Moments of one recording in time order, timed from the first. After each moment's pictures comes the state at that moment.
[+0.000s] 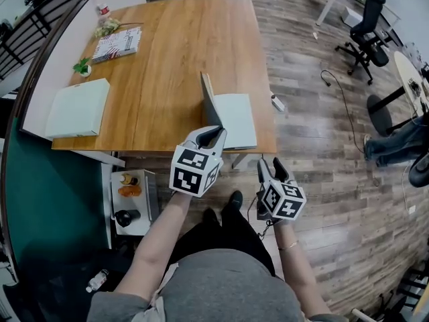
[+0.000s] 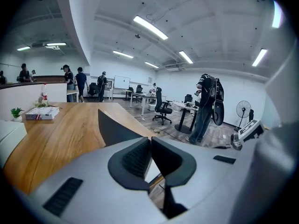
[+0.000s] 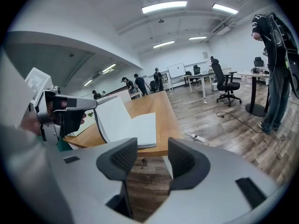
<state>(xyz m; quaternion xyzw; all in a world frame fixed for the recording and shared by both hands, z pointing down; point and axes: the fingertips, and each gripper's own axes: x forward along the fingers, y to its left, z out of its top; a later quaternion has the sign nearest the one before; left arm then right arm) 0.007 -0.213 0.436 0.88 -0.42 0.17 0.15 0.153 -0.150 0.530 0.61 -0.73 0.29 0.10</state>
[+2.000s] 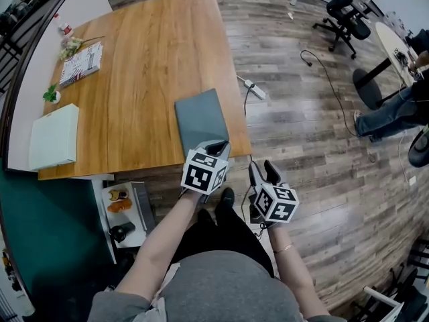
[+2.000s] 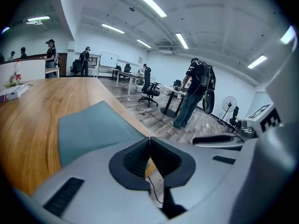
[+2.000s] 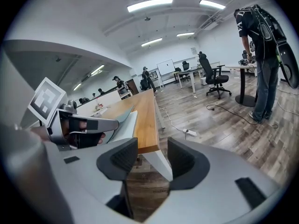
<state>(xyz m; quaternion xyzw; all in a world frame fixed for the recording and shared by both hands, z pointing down) 0.122 -0.218 0.531 0.88 -0.32 0.25 0.23 0.212 -0.148 0.554 0.63 -0.69 0.33 0.08</state>
